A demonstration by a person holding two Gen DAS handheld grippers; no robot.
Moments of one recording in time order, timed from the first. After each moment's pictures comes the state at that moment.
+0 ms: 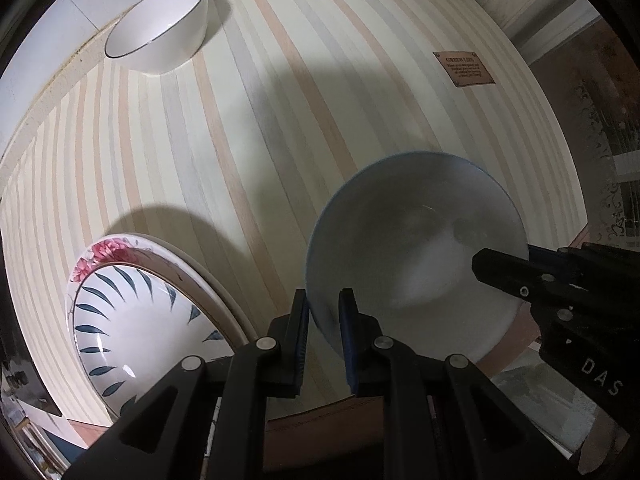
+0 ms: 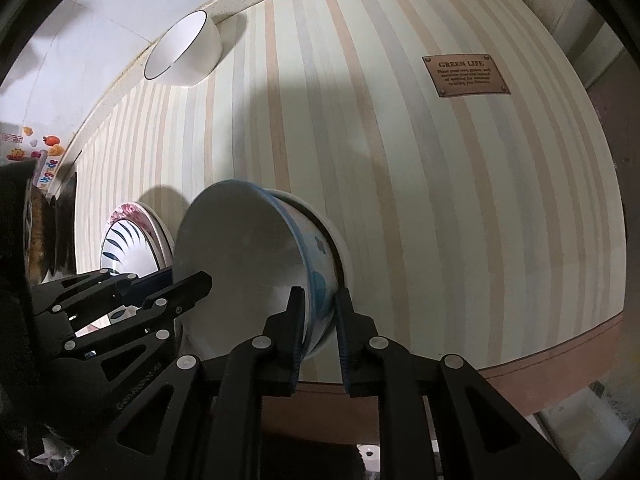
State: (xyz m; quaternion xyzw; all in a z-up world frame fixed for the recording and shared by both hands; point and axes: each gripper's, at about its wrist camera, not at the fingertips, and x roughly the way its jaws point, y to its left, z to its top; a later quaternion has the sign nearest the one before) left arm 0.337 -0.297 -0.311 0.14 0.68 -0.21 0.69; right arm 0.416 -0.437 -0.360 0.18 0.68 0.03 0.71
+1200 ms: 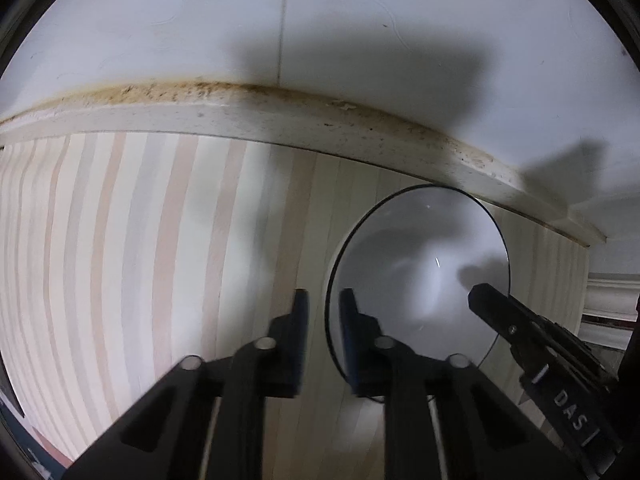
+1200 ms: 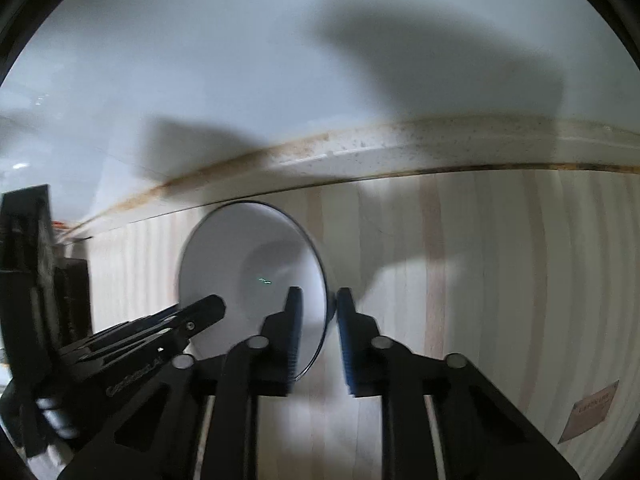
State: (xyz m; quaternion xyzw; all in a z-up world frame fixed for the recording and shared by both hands) left arm 0.613 -0.183 -0.340 -0.09 0.67 -0.06 0.73; right arm 0.706 -0.370 -0.380 0.16 0.63 0.08 0.75
